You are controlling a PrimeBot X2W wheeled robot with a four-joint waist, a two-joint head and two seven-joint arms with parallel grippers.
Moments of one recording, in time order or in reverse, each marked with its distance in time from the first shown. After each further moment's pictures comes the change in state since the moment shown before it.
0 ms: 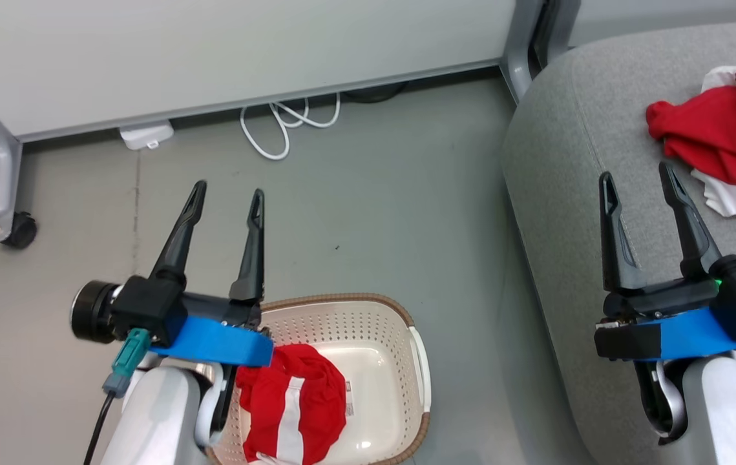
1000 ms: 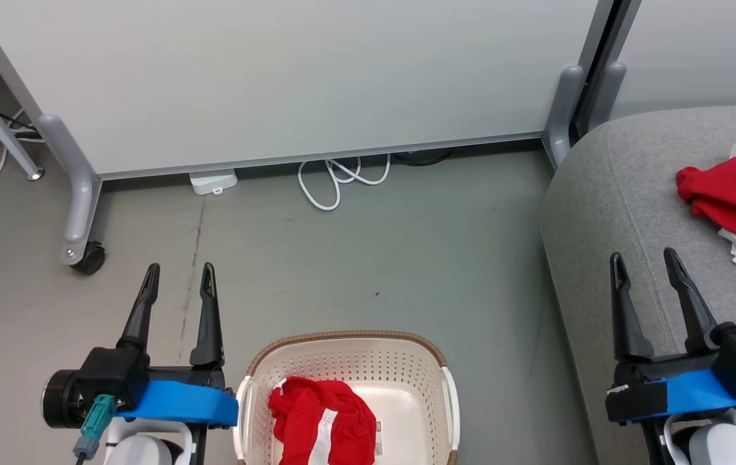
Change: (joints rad) left arm 0.197 -0.033 0.166 -0.004 0.025 -0.016 0.000; right arm 0.171 0.018 -0.056 0.045 0.027 0.000 0.000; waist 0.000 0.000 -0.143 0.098
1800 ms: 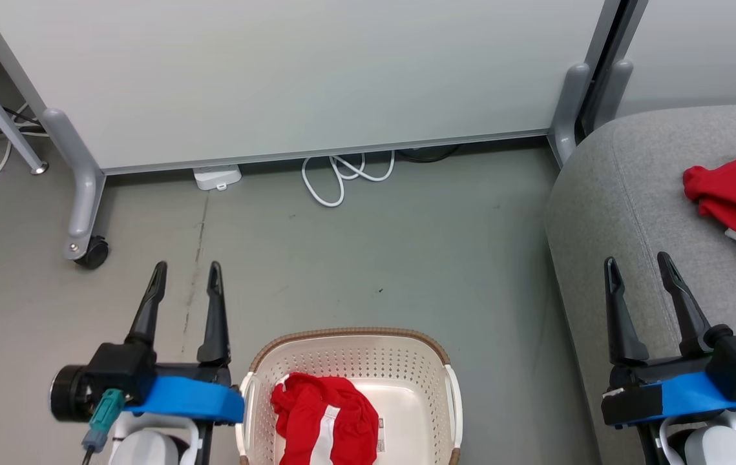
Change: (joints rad) left arm -0.001 -0.001 -0.008 0.012 -0.007 0.002 0.000; right arm 0.004 0.000 0.009 0.011 0.002 0.000 0.000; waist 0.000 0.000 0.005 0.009
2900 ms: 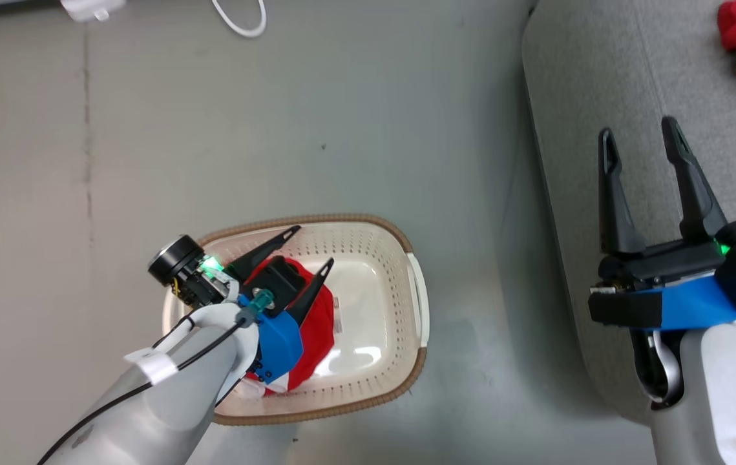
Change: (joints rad) left arm -0.584 0.200 -0.840 0.585 -0.104 -0.026 0.000; right arm -0.242 0.001 0.053 -0.072 -0.031 0.000 0.000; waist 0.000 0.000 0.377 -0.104
